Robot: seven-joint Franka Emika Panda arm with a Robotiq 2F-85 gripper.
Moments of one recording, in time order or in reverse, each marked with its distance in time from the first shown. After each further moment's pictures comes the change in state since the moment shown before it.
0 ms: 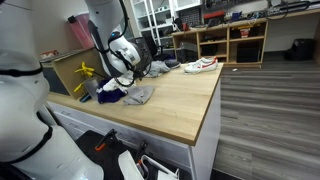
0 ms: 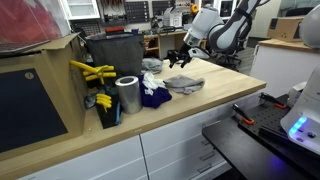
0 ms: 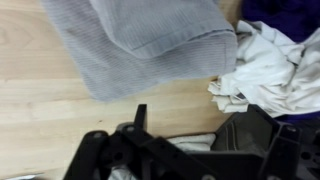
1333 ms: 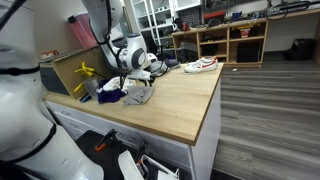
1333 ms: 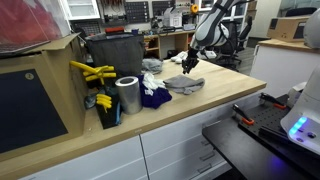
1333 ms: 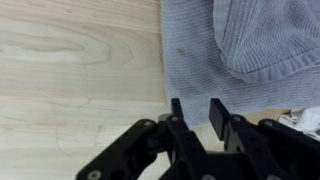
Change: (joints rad) arm 0.229 -0.034 -0.245 0.002 1.033 -0.104 -1.023
